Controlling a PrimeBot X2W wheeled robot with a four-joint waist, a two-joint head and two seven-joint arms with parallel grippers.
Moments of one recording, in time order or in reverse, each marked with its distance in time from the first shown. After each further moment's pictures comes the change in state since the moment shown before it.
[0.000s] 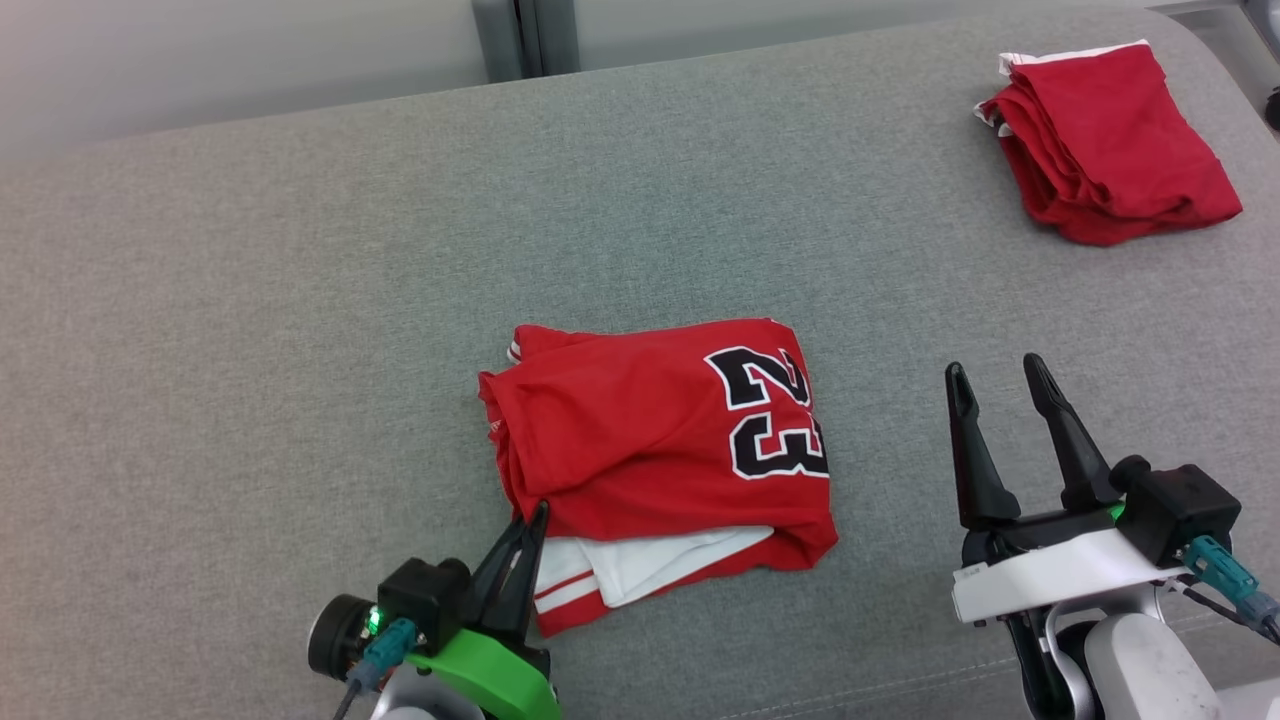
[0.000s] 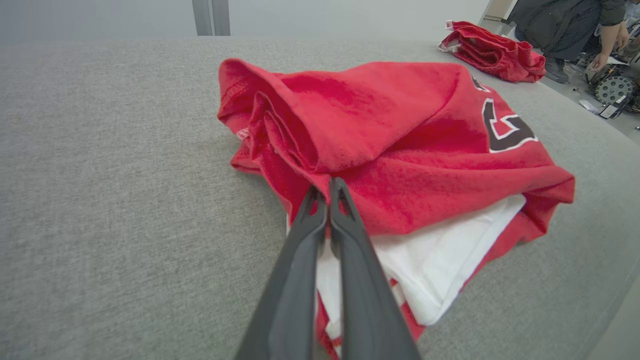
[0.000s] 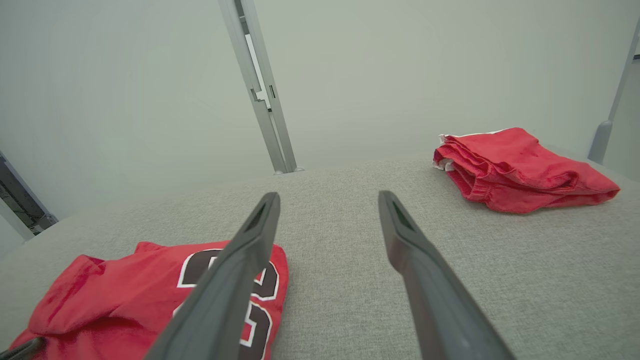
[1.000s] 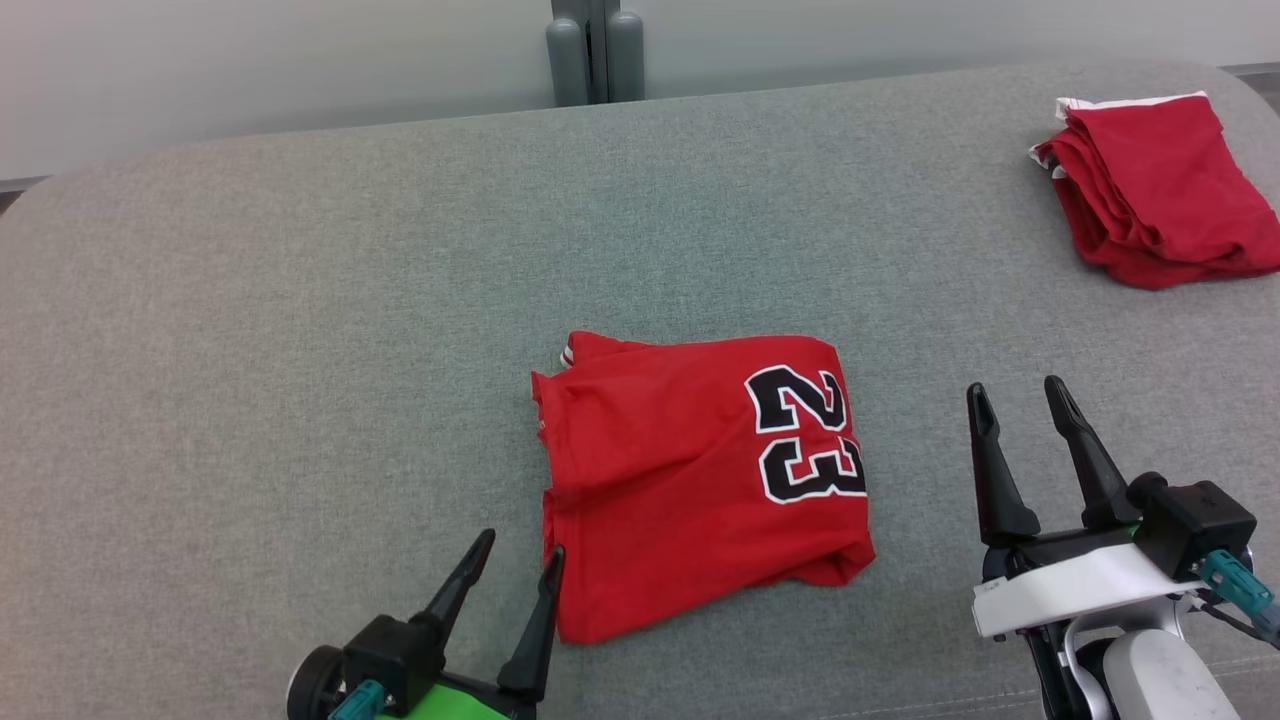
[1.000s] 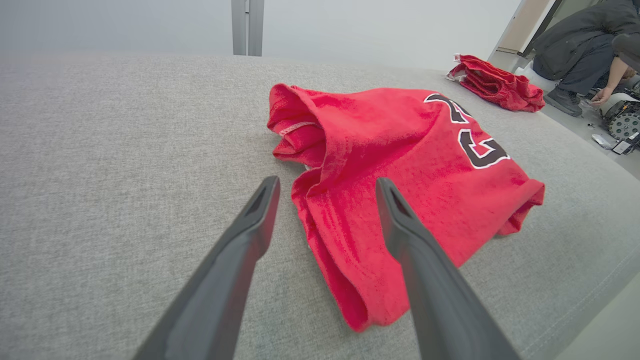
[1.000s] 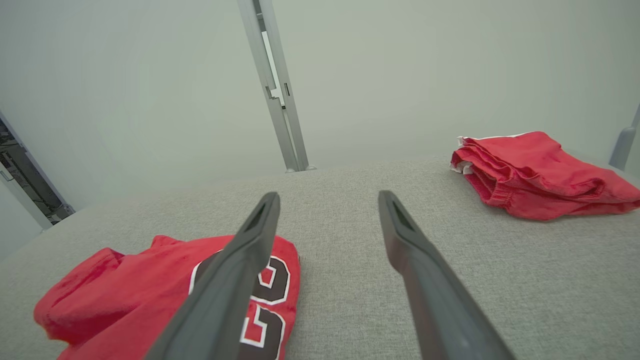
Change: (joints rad) left arm 0.148 0.032 0.001 -0.167 -0.032 0.007 0.000; right arm 0.028 -0.018 -0.026 0.019 0.005 0.000 0.000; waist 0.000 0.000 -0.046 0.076
